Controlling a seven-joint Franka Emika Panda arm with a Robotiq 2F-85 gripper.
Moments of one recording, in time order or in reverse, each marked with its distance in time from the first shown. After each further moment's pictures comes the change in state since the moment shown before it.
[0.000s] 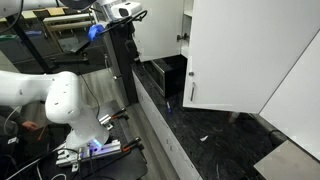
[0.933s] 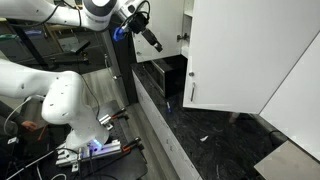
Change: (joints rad) arm -0.134 0.167 0.304 -0.025 -0.278 0.479 0.479
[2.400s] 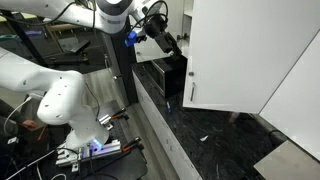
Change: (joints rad) arm -0.139 0.123 -0.126 0.073 -0.209 0.018 0.167
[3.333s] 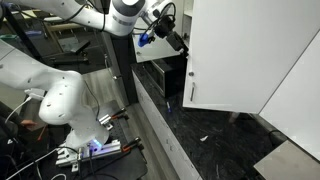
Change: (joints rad) arm 0.059 0.146 -0.019 0.067 -0.129 0.093 0.122
